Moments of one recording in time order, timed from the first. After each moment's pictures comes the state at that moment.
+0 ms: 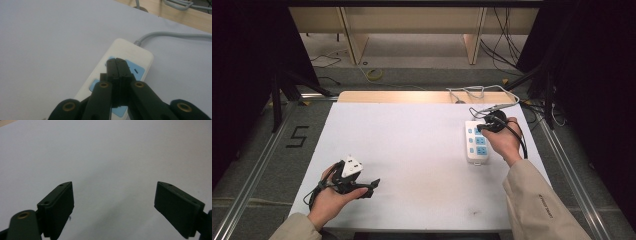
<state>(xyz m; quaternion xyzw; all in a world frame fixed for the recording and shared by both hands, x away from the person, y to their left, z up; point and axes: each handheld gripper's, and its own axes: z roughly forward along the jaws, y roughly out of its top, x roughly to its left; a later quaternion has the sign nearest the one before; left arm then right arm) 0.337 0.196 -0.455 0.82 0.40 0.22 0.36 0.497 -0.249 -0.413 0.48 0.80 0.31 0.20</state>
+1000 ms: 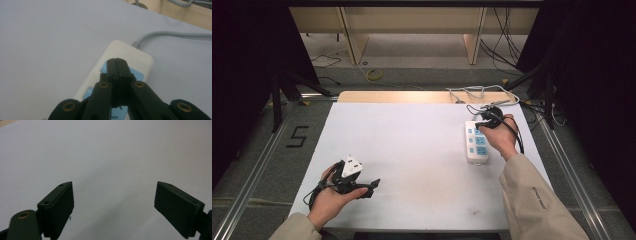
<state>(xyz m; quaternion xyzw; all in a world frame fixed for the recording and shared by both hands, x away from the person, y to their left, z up) 0.337 0.195 -0.455 0.82 0.40 0.22 0.36 0.516 -0.245 -0.419 0.49 0.80 0.29 0.19</state>
